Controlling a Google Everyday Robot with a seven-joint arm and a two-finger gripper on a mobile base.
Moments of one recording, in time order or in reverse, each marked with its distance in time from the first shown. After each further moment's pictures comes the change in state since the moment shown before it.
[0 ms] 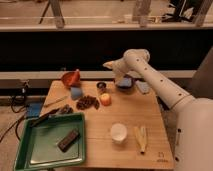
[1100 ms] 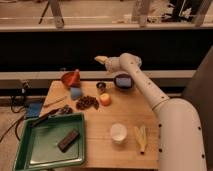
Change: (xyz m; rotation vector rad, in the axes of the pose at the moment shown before) arm 0.009 -0.074 0.072 0.326 -0.038 -0.134
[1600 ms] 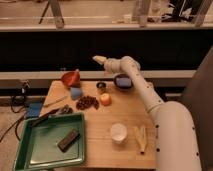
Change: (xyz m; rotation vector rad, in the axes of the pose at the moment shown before) arm -0.004 -0.011 0.014 0.144 -0.054 -0.041
